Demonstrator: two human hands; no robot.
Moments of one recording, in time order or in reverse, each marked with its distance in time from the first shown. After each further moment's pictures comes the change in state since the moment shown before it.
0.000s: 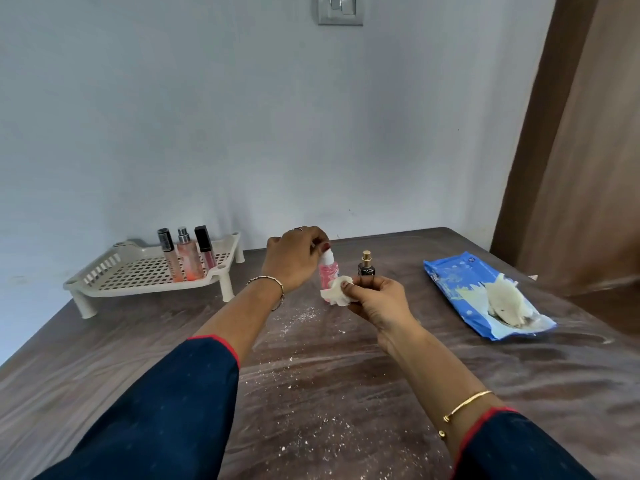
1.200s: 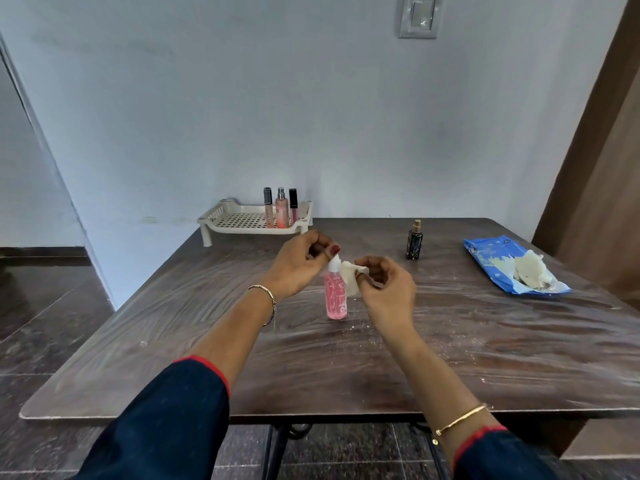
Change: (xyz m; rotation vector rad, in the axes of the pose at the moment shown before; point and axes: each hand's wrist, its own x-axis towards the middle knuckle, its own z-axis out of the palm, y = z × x) left_hand -0.189 -0.006 -0.101 -0.494 0.015 -0.179; right_hand -0.160 0.035 0.048 -0.411 -0.030 -0.530
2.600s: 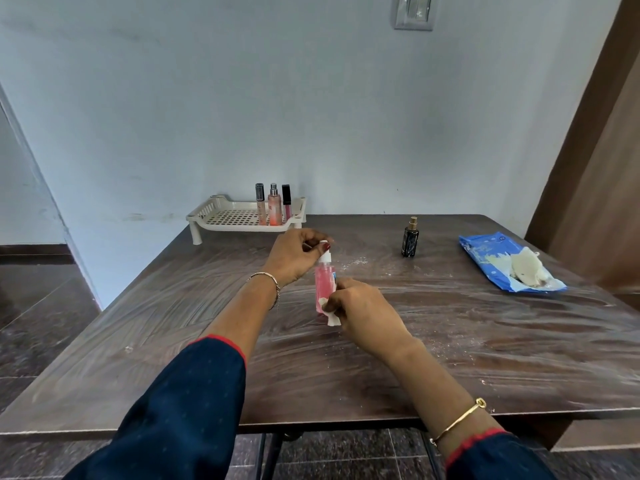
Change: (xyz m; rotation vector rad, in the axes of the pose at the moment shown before) left_hand 0.026 -0.014 0.005 0.033 0.030 -0.071; right_hand -0.005 0.010 0.002 -0.783 -0.564 -0.449
